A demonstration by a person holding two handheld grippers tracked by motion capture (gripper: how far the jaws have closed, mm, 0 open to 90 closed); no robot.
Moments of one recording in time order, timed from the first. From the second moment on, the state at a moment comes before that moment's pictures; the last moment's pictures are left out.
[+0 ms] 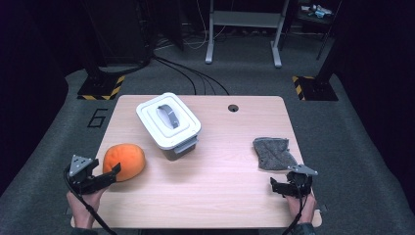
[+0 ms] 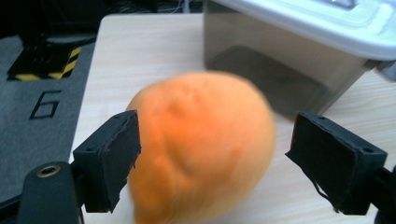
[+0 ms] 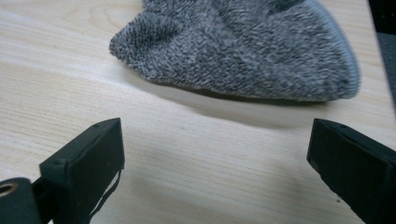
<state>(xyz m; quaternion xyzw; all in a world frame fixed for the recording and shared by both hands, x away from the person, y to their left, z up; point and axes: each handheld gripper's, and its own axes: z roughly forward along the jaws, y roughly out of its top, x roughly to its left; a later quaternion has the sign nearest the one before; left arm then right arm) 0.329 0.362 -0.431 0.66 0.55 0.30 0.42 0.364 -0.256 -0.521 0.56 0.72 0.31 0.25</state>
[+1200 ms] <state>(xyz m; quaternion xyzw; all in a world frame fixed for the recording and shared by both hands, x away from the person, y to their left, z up) 0.426 0.236 -0.403 0.76 0.43 0.24 0.43 0.353 -0.239 -0.521 0.53 0.74 0.32 0.24</state>
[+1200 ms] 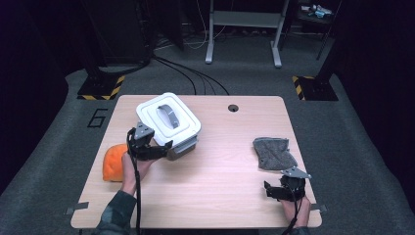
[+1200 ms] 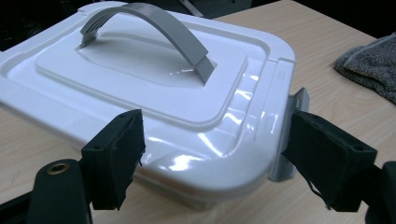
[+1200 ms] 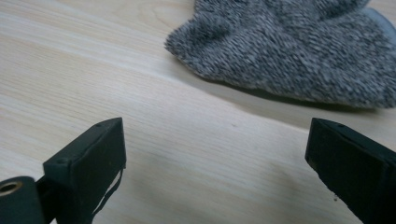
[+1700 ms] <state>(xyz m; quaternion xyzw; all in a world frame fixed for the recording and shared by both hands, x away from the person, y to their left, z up) 0.479 0.212 -0.401 0.78 0.43 0.22 0.40 0.354 -0.244 -0.528 0.53 0.75 0.32 0.24</state>
